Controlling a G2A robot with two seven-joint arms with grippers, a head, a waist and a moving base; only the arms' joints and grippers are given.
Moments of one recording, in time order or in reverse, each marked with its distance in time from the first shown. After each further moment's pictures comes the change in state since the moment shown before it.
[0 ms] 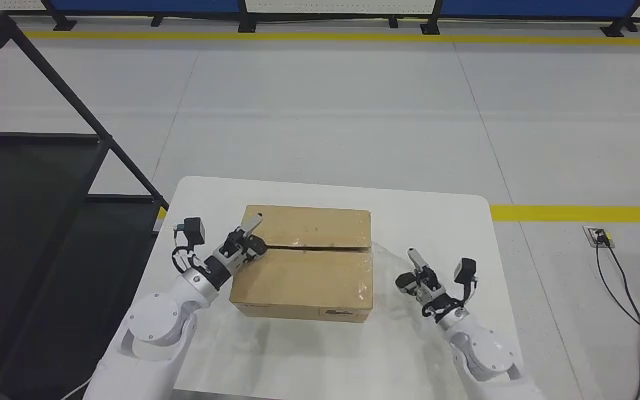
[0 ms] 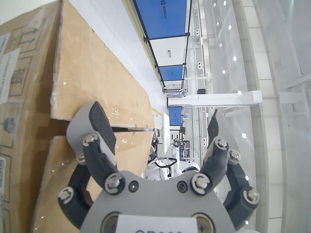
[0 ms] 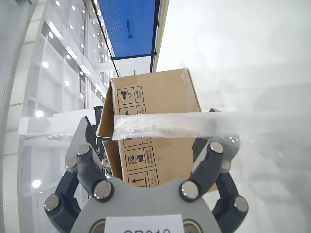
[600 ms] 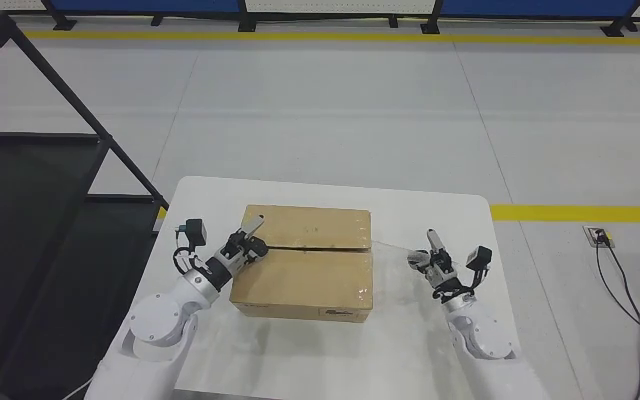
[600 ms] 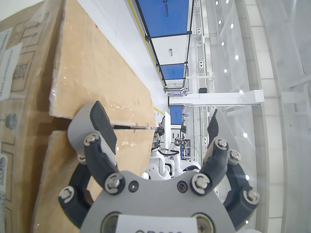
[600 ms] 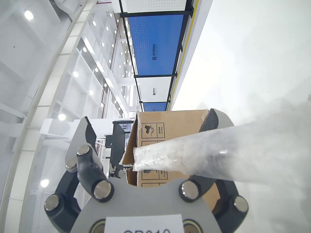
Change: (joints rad) left arm 0.002 -0.001 -0.001 0.004 0.005 0.001 -0.008; right arm 0.156 -0.022 -0.006 0.235 0.085 -0.209 -0.035
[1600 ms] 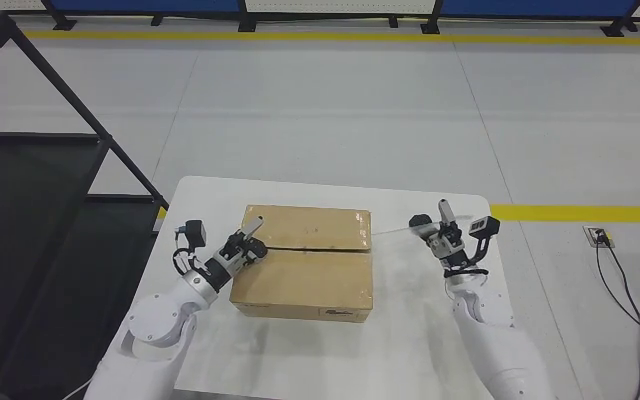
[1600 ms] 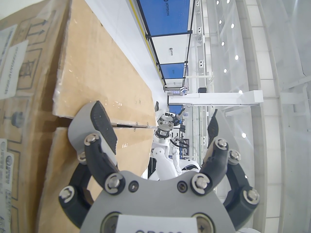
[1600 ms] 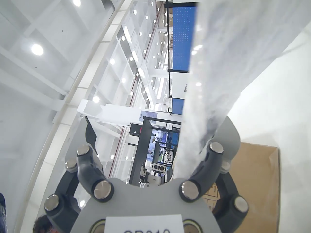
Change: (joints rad) left arm 0.002 -0.002 -0.009 0.013 -0.012 -0.003 -0.016; right arm 0.174 -0.024 -0.003 0.141 0.159 -0.210 0.197
